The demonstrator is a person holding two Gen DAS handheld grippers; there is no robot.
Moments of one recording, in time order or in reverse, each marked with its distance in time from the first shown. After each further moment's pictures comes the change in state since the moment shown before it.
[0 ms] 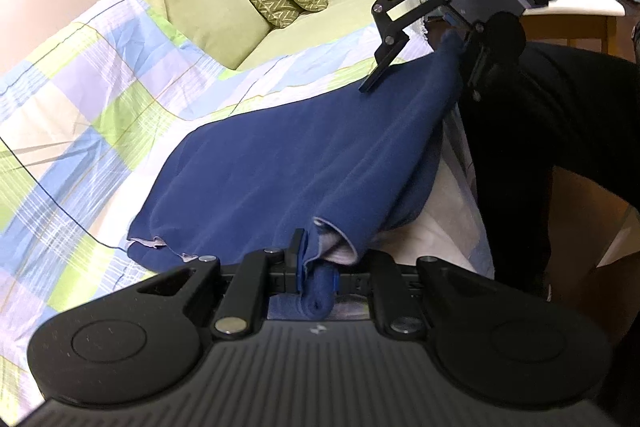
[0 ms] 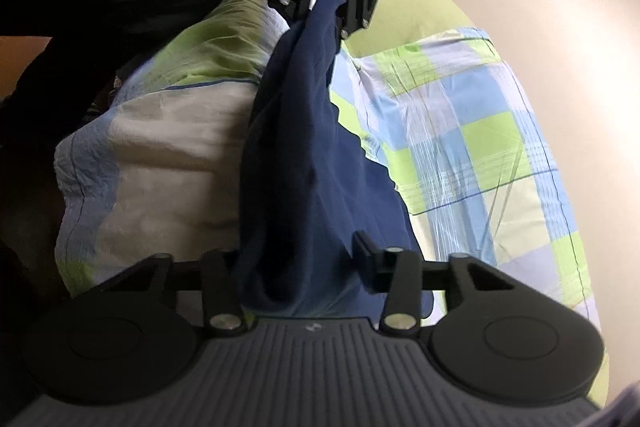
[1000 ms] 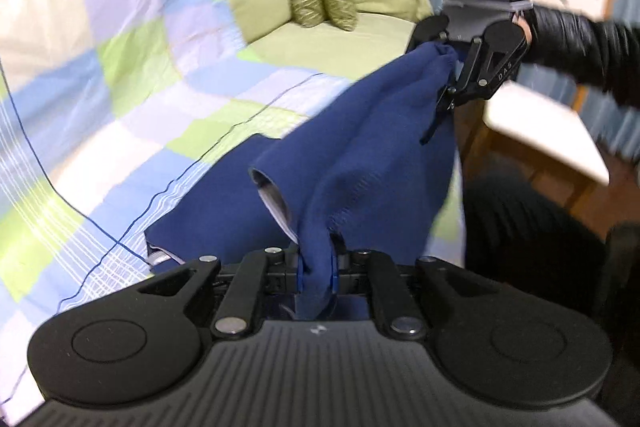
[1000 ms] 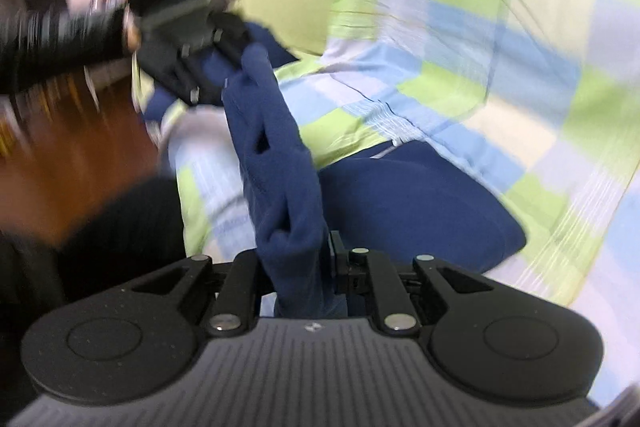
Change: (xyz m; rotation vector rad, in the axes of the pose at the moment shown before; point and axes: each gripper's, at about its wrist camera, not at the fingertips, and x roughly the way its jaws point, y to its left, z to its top) left arm 0.051 0.204 0.022 -0.474 0.028 -0.350; right arm 0.063 -0.239 -0.088 1.082 -0.036 0.639
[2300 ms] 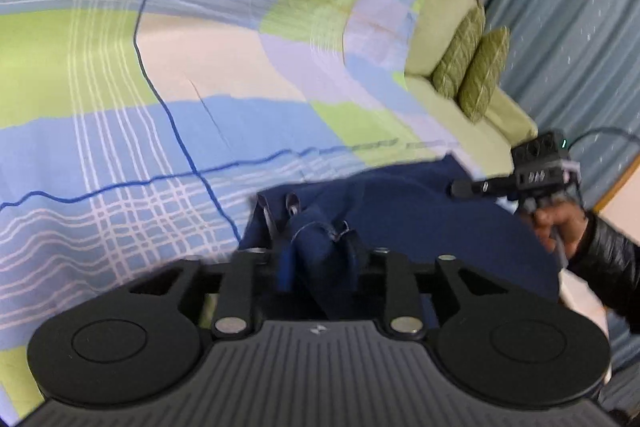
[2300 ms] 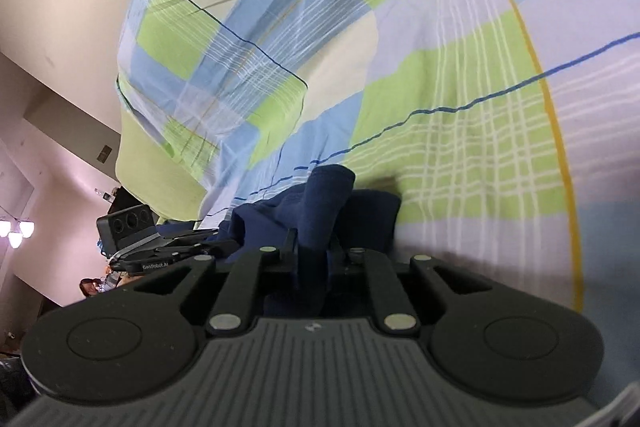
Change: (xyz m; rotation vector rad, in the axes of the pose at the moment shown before) left arm 0.083 0.153 -0.056 -0.576 -0.203 0.040; right arm 0.094 -0.201 -0.087 0.774 -0.331 0.053
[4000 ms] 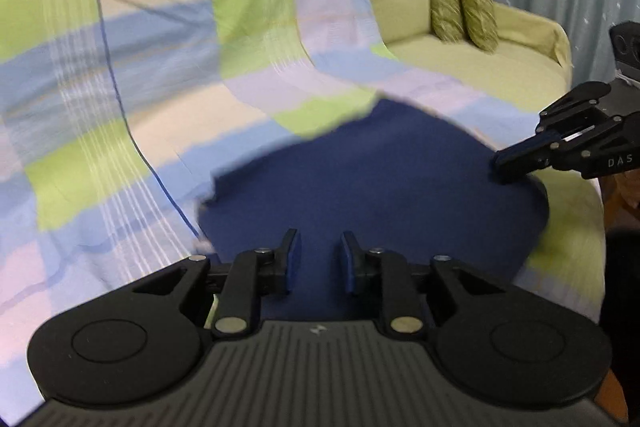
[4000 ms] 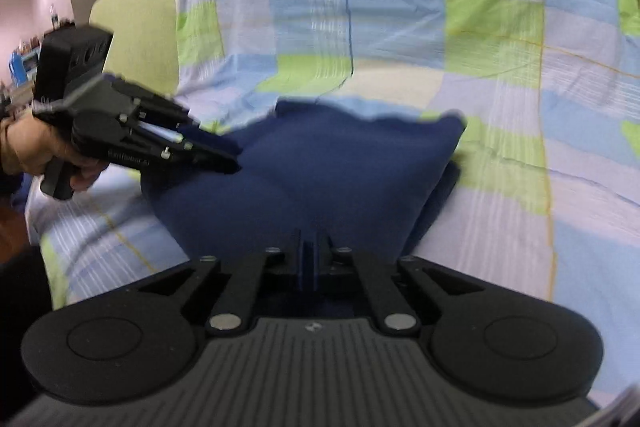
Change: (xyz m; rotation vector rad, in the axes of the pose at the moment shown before) left arm -0.026 -0.132 -0.038 0.443 -0.044 0.318; right arm -0.028 0.147 -0.107 -0.692 -0.082 -0.395
